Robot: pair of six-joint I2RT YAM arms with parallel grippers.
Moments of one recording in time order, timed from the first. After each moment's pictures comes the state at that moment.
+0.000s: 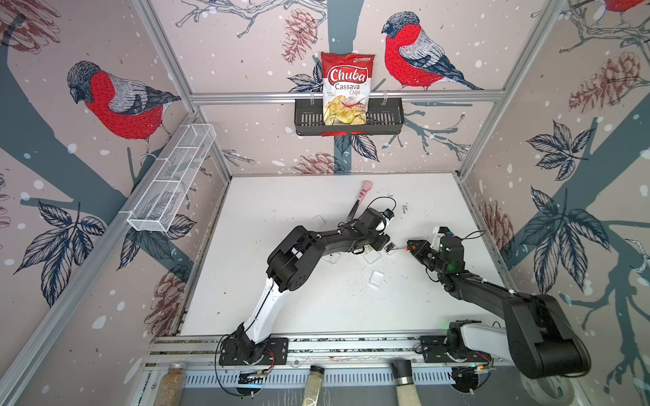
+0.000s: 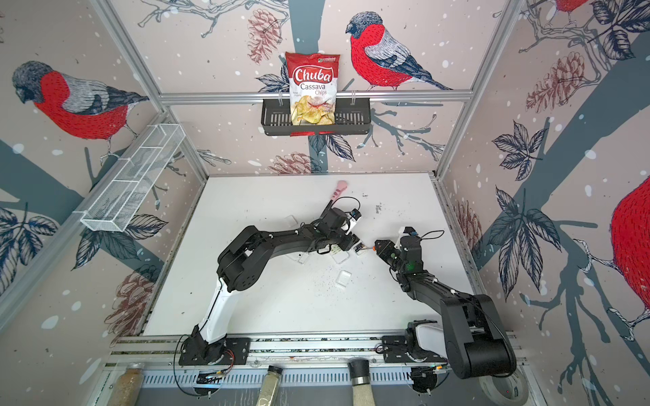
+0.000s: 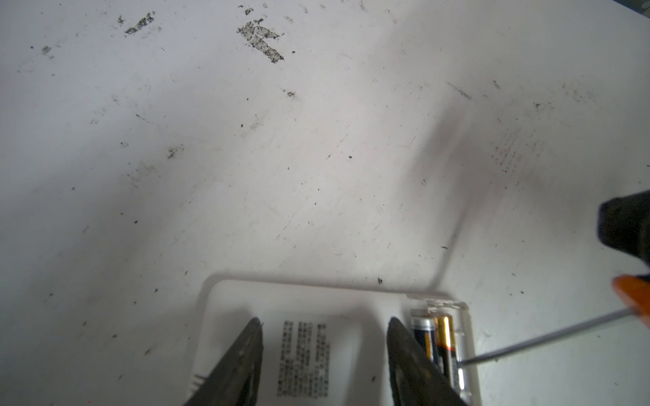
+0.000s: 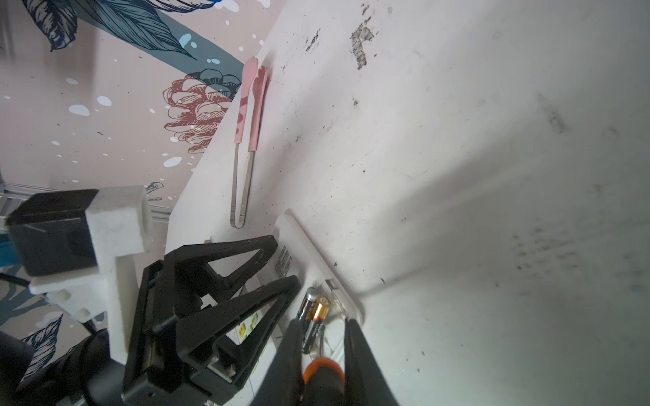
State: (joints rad) left arm -0.83 2.23 1.52 -0.03 0.13 0.01; right arm 0.16 1.25 0.29 0.45 -0.31 0.82
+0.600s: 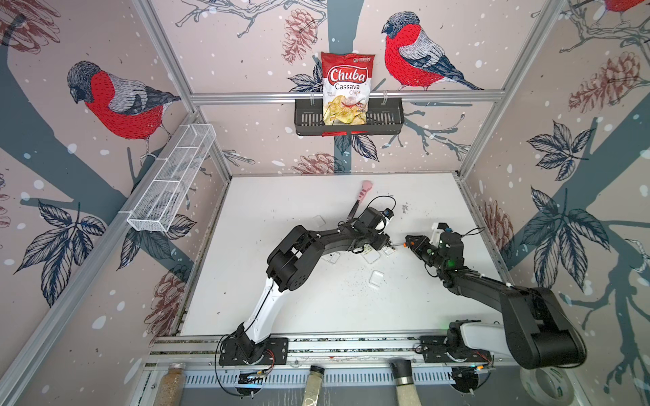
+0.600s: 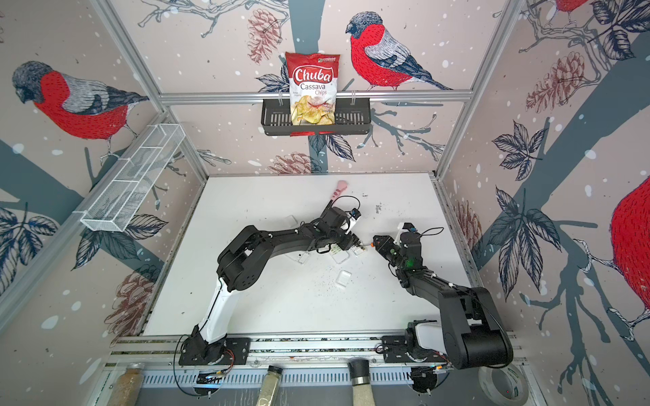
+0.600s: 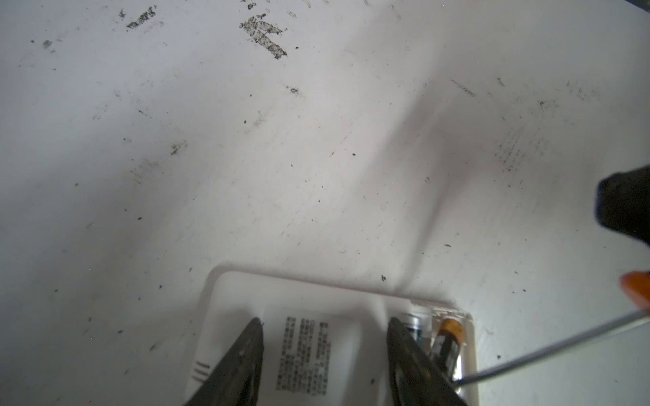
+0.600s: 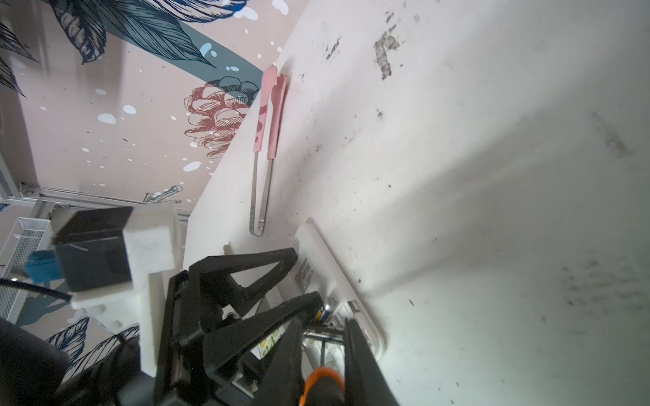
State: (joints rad) left arm -0.82 2.23 1.54 -0.05 0.14 0.01; right arm 0.15 1.29 0.34 0.49 -0.34 0.84
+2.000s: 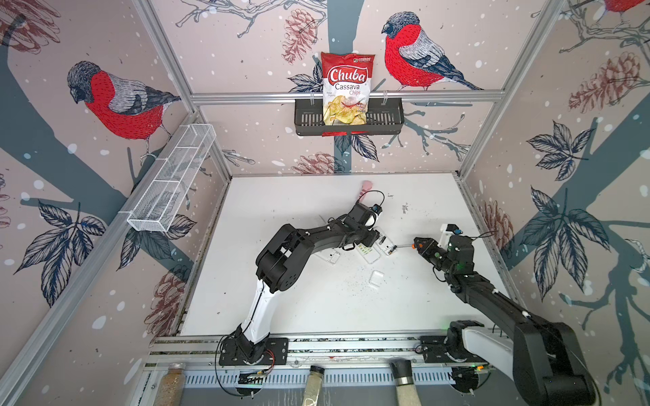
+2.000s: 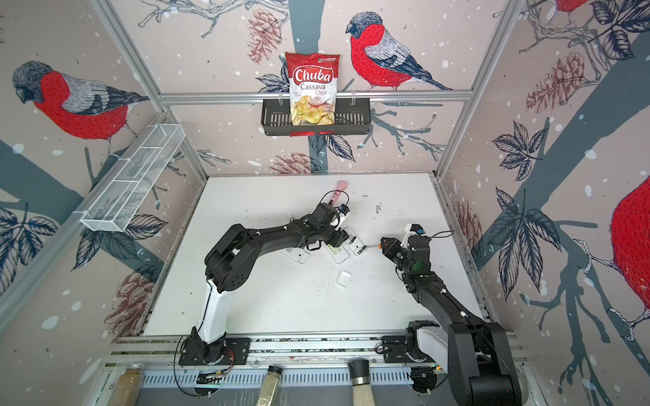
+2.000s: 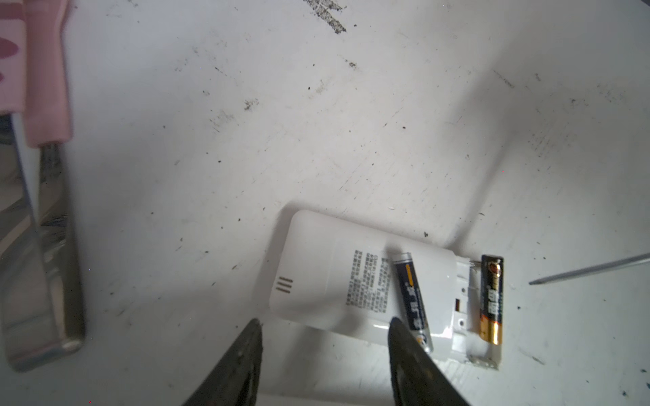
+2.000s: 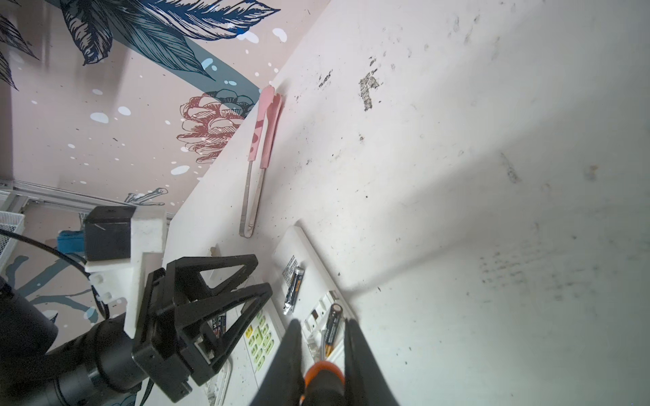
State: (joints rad) left arm -0.77 2.13 1.46 -0.11 0.14 -0.03; right arm 0.10 1.07 0.31 0.27 -0.31 0.74
